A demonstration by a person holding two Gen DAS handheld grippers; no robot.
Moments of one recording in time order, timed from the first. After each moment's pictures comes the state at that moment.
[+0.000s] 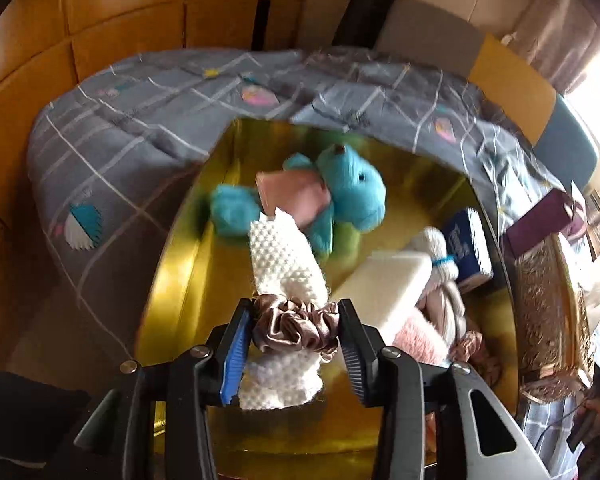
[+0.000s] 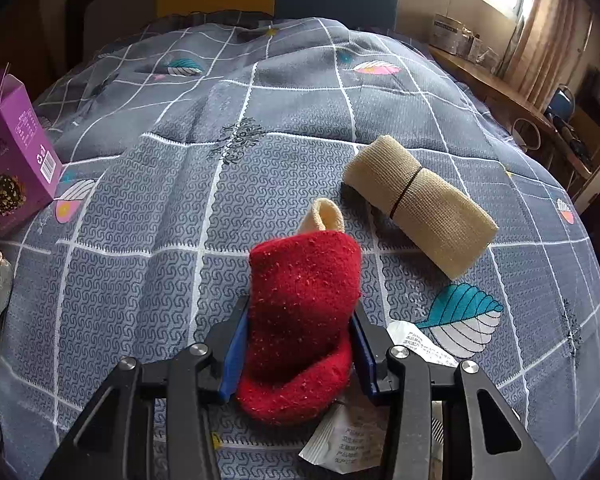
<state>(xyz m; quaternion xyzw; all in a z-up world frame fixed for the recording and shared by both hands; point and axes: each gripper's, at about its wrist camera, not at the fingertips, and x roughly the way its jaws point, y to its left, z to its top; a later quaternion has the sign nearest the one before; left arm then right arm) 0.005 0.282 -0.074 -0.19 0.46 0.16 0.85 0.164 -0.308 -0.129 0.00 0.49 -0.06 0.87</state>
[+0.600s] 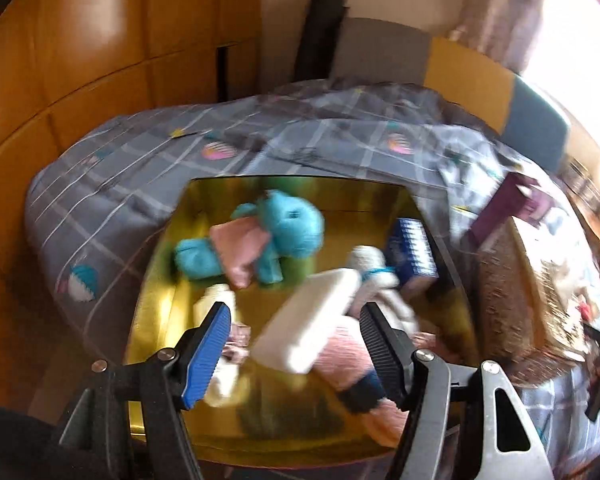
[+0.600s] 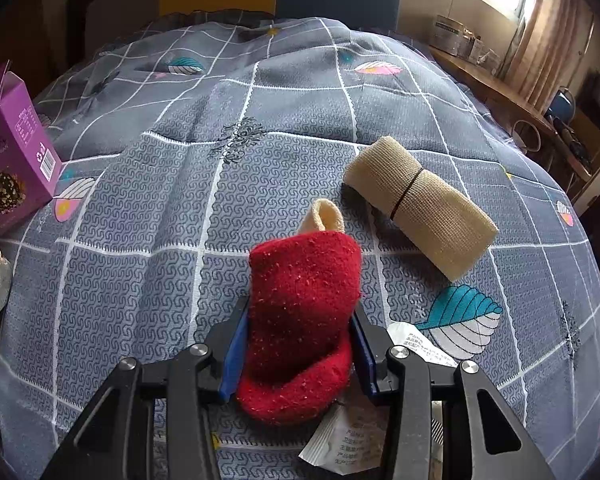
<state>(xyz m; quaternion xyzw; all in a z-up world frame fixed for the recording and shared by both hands) 0.001 0.226 -0.033 -0.10 0.41 0.12 0.90 0.165 -0.308 -0.130 0.00 0.49 -0.06 0.87</state>
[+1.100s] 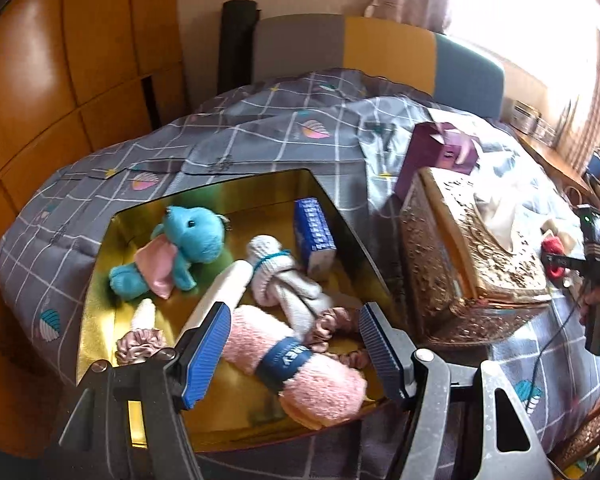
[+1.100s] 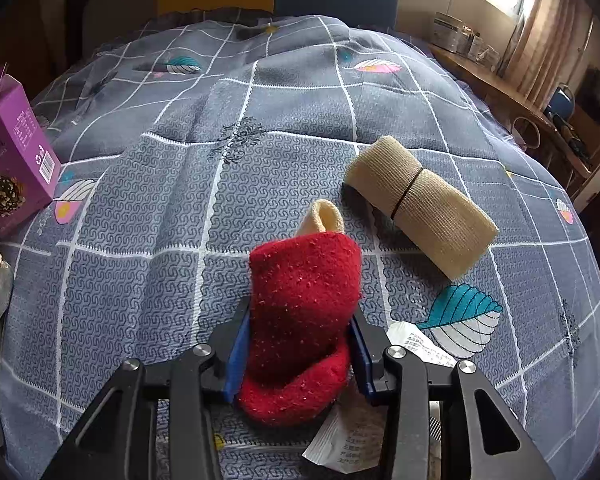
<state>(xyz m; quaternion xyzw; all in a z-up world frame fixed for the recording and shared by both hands) 0.002 0.151 -0.027 -0.02 0.41 0.04 0.91 0.167 -0.305 -0.130 0.00 0.50 -0.07 0.87</state>
